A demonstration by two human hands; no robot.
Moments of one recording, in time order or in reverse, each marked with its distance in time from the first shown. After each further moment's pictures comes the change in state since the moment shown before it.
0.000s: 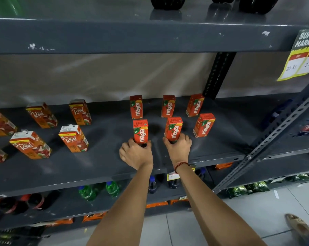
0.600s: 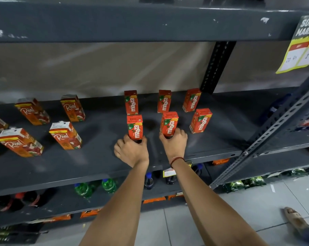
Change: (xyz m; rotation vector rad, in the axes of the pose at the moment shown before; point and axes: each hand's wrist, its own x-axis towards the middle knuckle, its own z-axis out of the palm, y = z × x) left_hand 0.000 0.000 0.006 -0.014 0.085 0.012; right_hand 0.007 0.006 0.007 0.019 0.058 -0.054
